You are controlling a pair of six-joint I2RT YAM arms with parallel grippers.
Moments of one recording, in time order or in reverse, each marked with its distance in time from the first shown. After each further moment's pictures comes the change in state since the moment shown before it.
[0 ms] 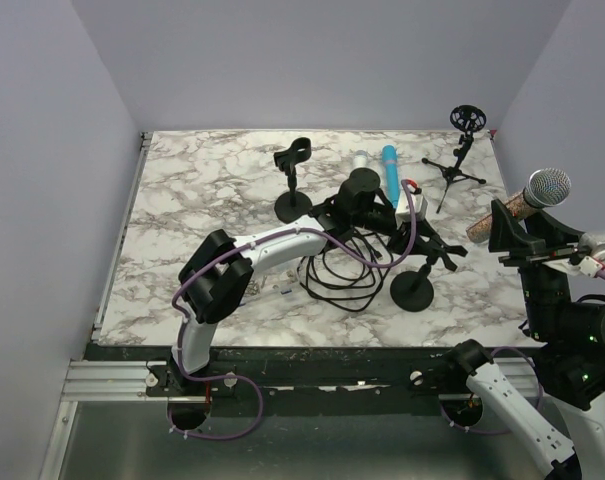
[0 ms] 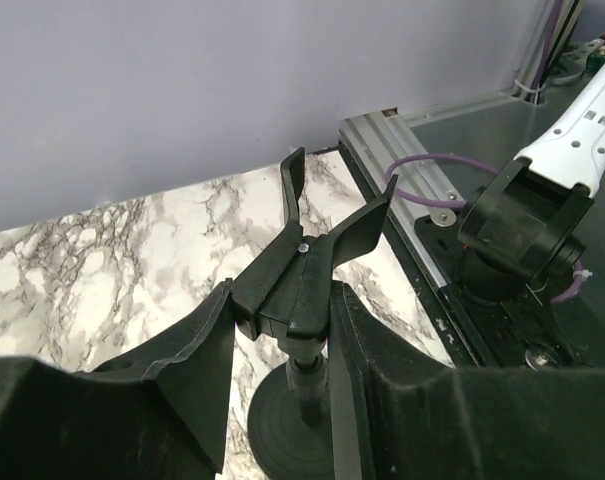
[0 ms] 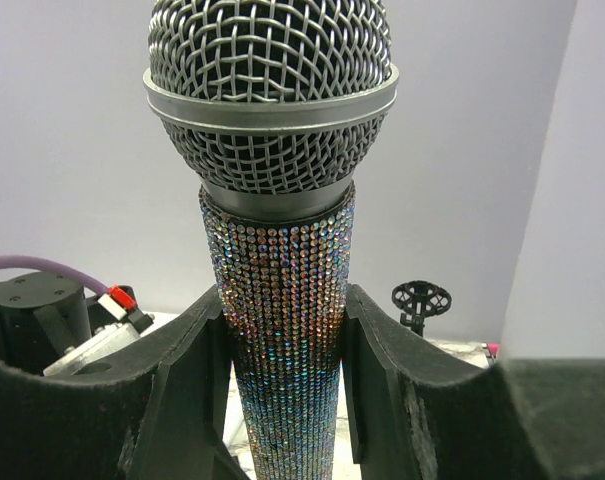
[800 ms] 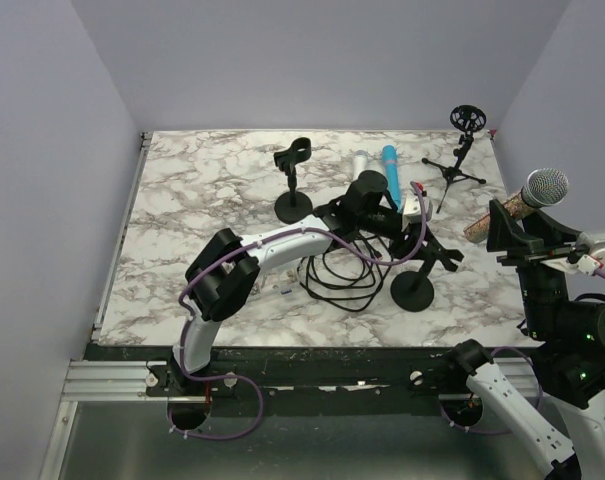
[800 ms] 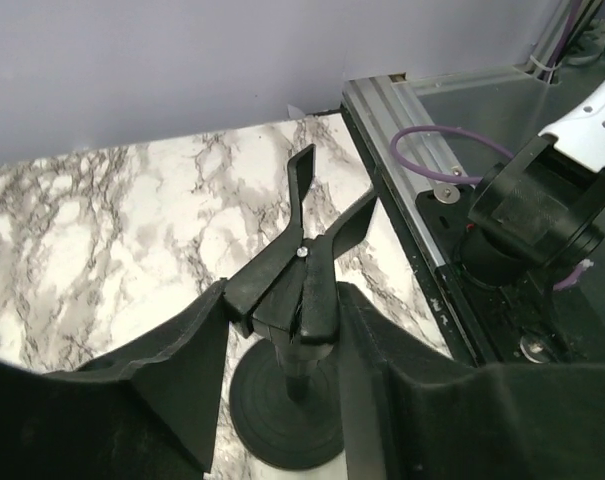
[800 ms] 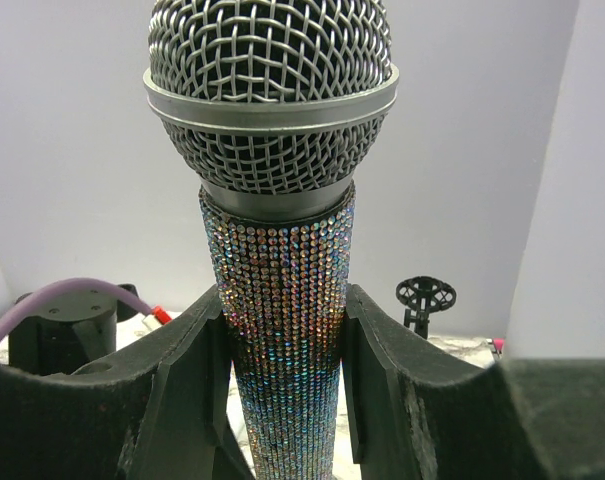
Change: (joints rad) left arm -0.006 0.041 0.005 -0.053 -0.035 0.007; right arm 0.000 0.000 -0.011 0.005 0.005 0.015
